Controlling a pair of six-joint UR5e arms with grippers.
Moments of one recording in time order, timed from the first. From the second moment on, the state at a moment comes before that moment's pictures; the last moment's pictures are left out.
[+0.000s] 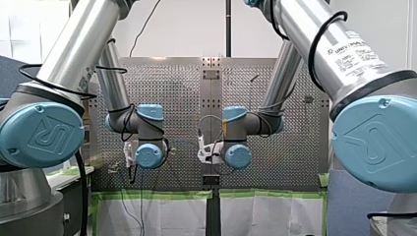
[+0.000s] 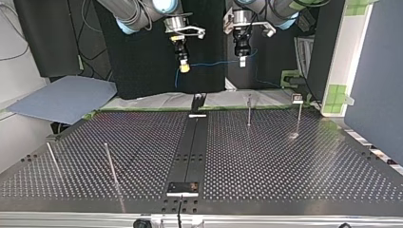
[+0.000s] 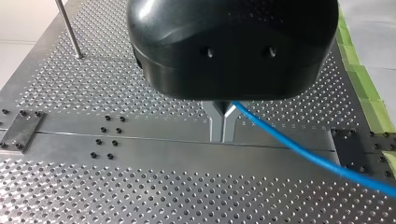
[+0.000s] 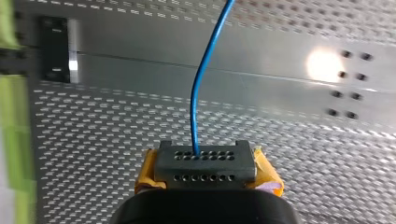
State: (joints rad) left arm -0.55 -1.99 -2.39 -1.89 -2.15 -1.63; right arm 2.40 -0.94 2.00 -0.99 1.84 1.47
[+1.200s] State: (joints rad) left arm -0.59 -2.19 -2.32 -1.88 -2.17 -1.55; right arm 2.40 -0.92 2.00 -0.98 1.84 1.47
